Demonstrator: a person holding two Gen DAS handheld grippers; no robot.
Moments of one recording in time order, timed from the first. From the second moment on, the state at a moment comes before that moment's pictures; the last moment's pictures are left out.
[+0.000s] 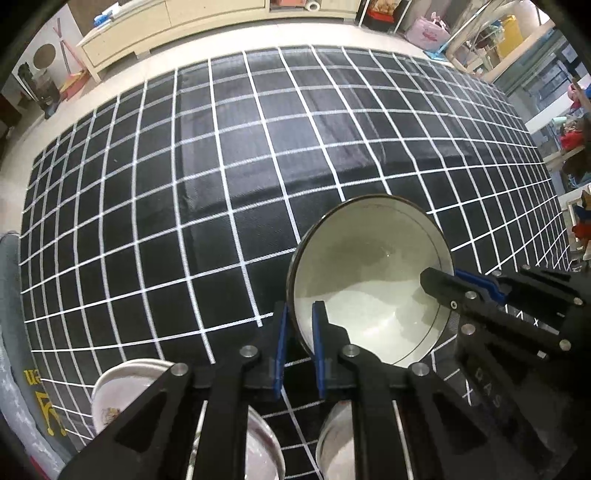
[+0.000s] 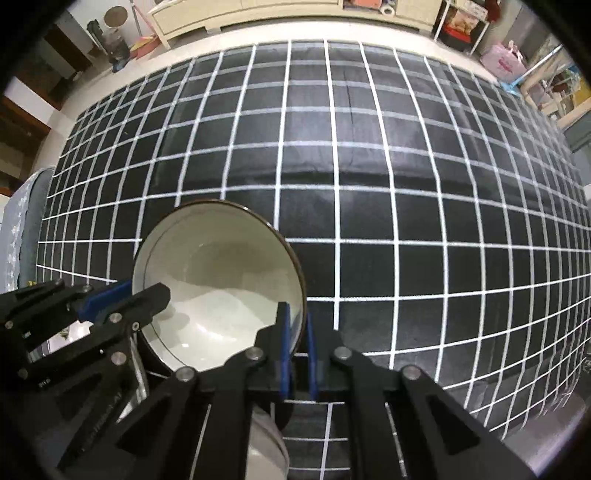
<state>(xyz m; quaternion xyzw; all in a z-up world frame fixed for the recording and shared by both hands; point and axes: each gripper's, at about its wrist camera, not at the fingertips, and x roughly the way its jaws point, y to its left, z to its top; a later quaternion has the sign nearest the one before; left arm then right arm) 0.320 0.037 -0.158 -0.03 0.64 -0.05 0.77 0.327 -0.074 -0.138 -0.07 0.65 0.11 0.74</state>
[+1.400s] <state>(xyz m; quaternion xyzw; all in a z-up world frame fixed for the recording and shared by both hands) 0.179 0.017 -0.124 -0.02 0.63 -0.05 0.77 0.193 -0.128 -0.099 -0.09 0.66 0.12 0.74</state>
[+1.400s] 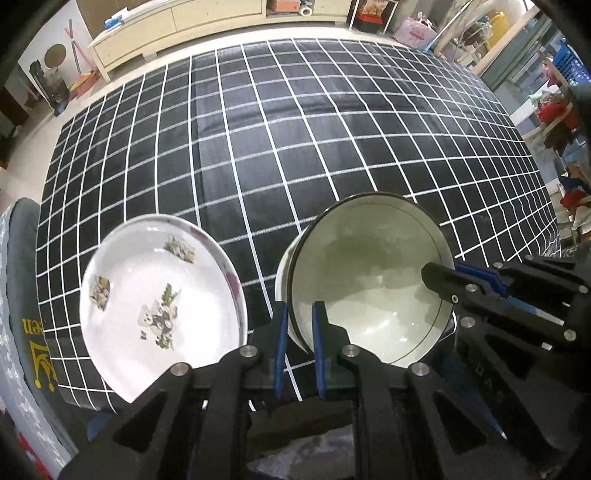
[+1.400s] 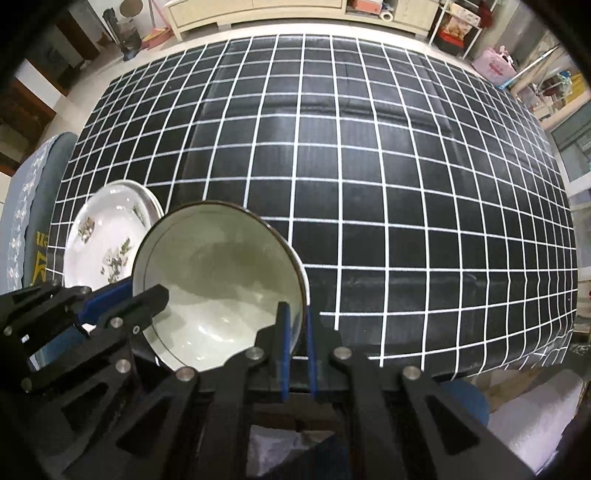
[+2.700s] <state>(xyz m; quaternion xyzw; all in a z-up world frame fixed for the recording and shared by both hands) 0.167 0.065 -0.117 -0.10 0.58 -0.09 0.80 0.202 -0.160 -0.097 0.01 0.63 0.13 0.76</state>
